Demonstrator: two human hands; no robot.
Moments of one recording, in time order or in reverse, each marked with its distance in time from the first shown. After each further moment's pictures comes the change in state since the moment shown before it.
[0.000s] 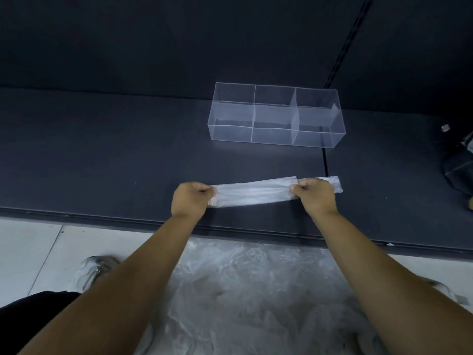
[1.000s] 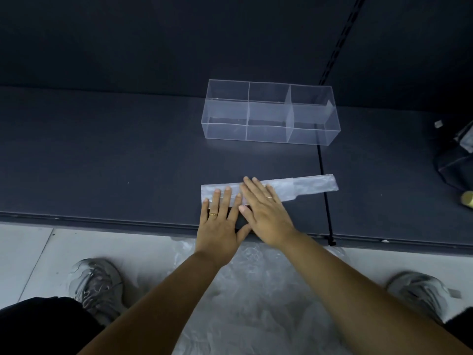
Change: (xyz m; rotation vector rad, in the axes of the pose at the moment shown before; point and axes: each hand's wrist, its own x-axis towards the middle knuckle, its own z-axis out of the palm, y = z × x) left_hand -0.052 -0.036 0.067 0.906 -0.100 0.603; right_hand -0.050 -0.003 0.060 -0.718 -0.316 -0.704
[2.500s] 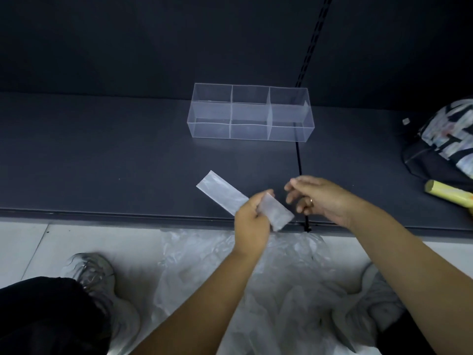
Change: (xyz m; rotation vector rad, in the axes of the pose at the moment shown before) left_hand -0.017 0.119 -0.072 -1.561 0.207 -0.325; right_hand -0.074 0.058 -0.131 1.100 -0.189 0.552
